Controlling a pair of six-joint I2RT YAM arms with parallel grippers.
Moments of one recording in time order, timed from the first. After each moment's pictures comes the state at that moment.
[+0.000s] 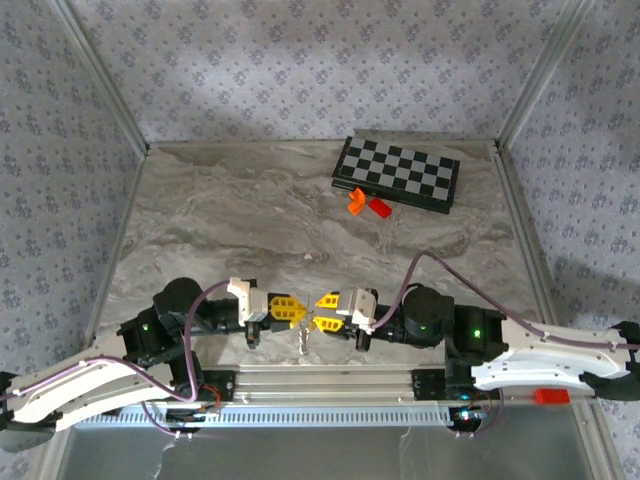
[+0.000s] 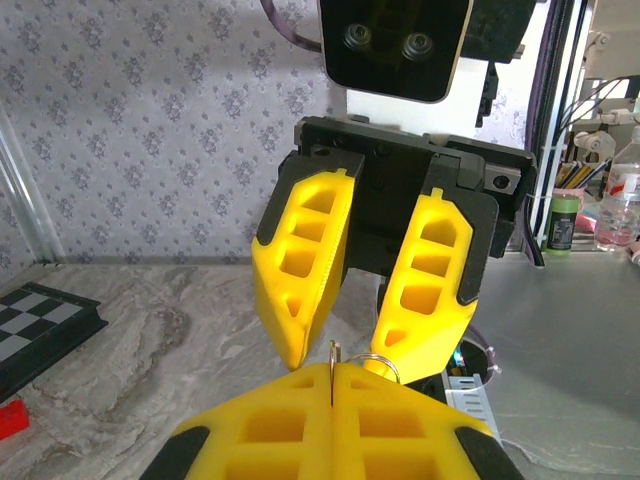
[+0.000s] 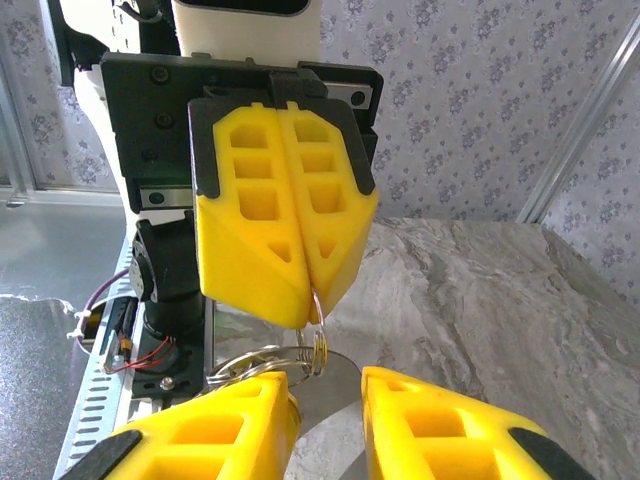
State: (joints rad) left arm -1.15 0.56 0.63 -0.07 0.36 0.04; right arm 1.41 0.76 0.77 -0.15 0.08 -0.19
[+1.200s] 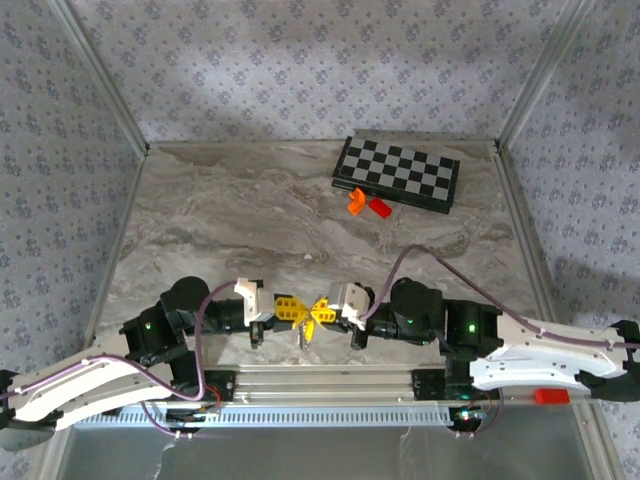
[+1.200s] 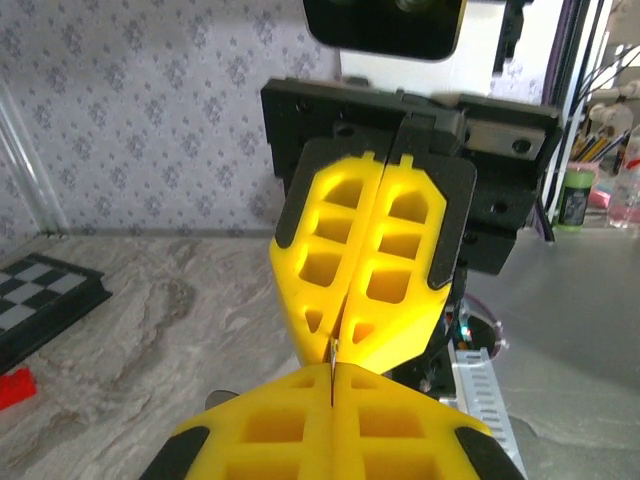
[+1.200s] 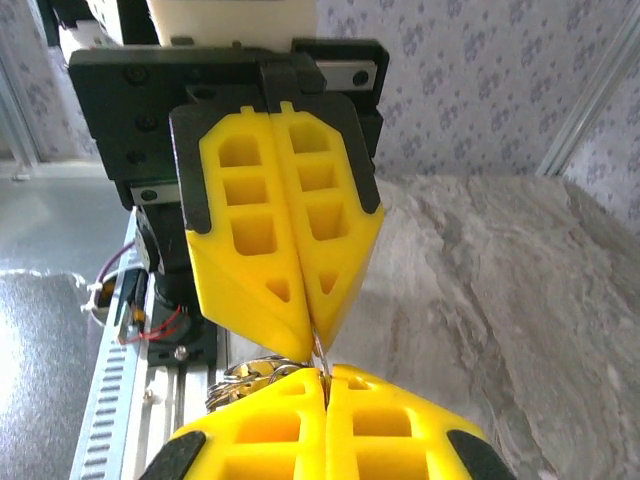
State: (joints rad) left arm -1.15 0.58 0.64 -0.15 0.33 0.06; right arm 1.38 0.83 0.86 -0.29 0.06 -0.14
